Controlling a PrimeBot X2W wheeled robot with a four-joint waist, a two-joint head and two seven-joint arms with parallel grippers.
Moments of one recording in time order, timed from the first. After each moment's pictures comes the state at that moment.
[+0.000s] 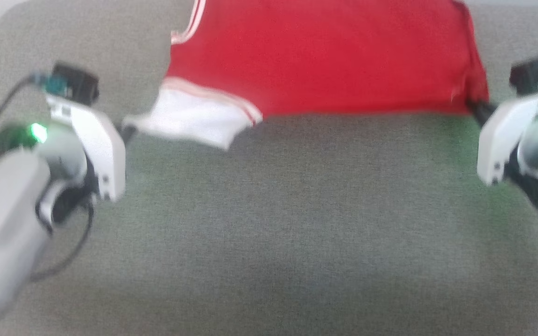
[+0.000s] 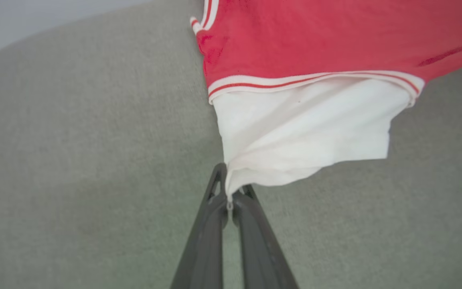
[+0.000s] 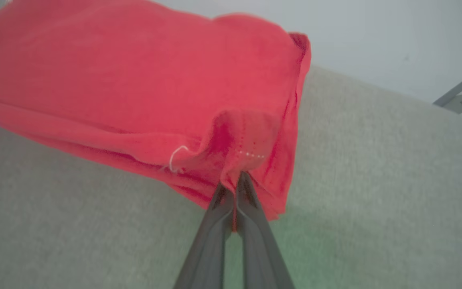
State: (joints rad) left arm -0.92 0.64 -0.79 0.49 -0.95 -0.04 0.33; right arm -0.76 -0.43 0.29 0.55 0.46 0.13 0.33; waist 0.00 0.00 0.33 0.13
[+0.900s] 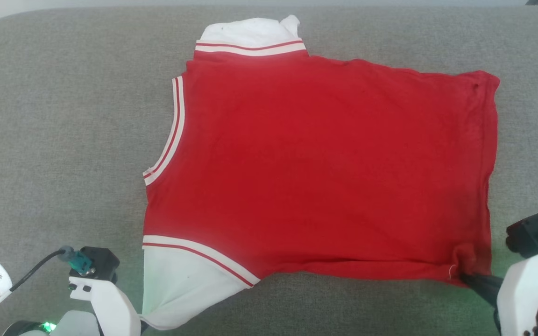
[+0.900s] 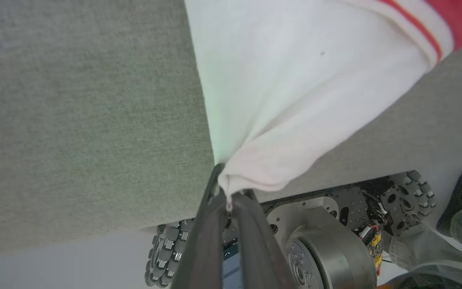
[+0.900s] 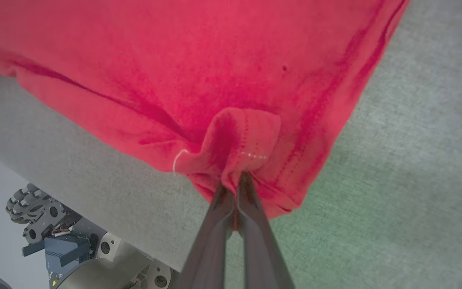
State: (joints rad) left arm -0.25 0.98 -0.80 -0.33 -1.19 0.52 0.56; right arm 0.06 -0.50 0.05 -0.31 0.66 0.13 0.91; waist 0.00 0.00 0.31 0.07
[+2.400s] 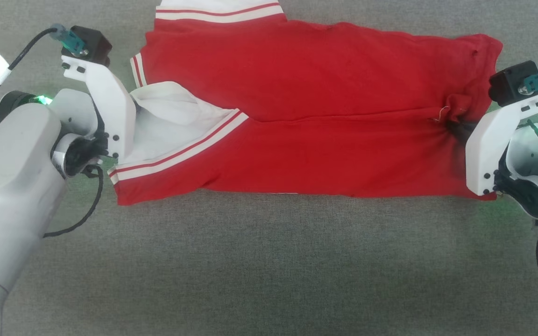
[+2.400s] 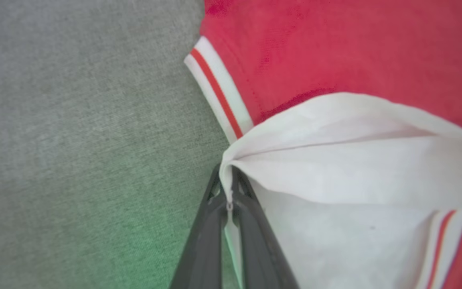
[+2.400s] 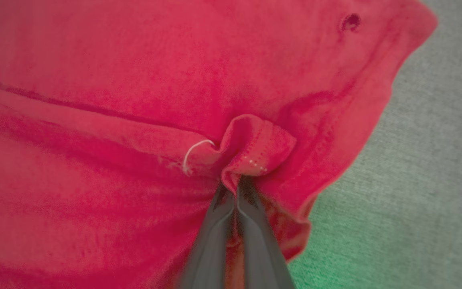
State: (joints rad) left arm -1.05 0.53 -0.82 0.70 -0.95 -0.02 0.52; right arm -0.63 -0.43 0.26 0.32 0.52 0.13 0.62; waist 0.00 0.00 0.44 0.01
